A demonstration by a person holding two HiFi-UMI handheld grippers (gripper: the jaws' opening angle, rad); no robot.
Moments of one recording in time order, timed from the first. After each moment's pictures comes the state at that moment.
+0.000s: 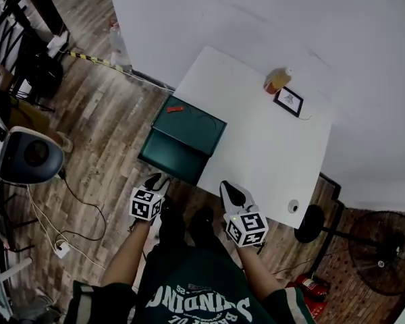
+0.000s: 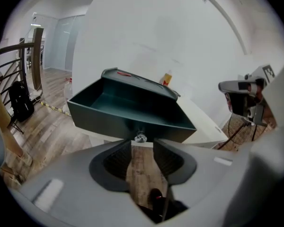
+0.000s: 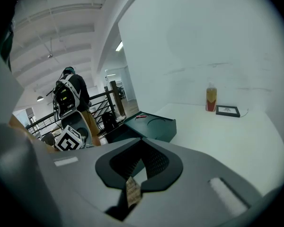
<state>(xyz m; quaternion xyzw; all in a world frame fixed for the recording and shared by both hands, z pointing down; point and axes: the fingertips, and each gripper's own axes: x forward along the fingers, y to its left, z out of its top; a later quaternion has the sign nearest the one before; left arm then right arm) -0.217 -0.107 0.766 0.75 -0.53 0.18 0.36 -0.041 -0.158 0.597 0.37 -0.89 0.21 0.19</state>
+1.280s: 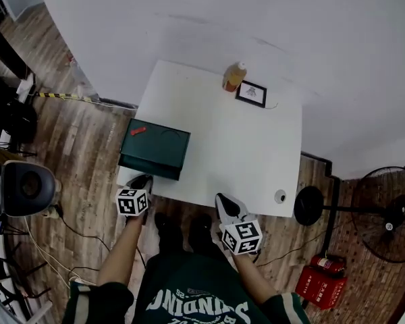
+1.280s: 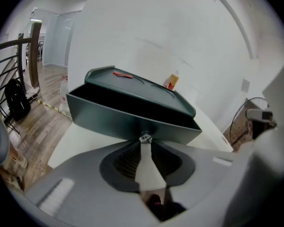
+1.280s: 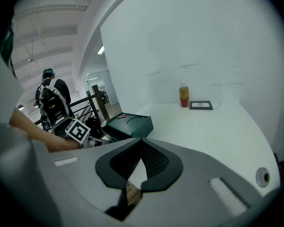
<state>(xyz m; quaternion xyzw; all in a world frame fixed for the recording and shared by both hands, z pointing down) -0.217 -0.191 0.770 0.74 -0.52 0.18 0.38 0.030 -0.155 0.604 0.47 -0.83 0.24 0.17</state>
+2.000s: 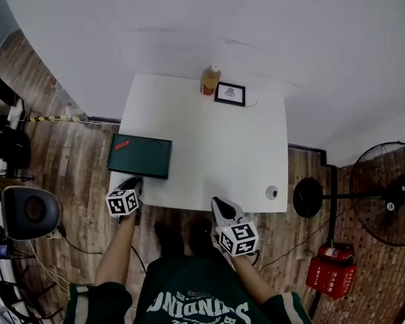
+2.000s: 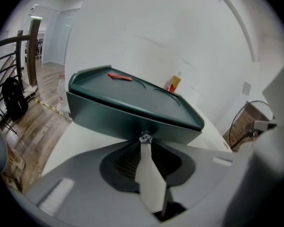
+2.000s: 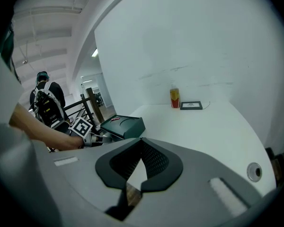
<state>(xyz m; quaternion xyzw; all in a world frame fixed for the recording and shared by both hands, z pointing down) -0.214 -0.229 0.770 0.74 -0.52 0.18 0.39 0.064 -0.152 0.601 0.50 -0.82 0.24 0.16</state>
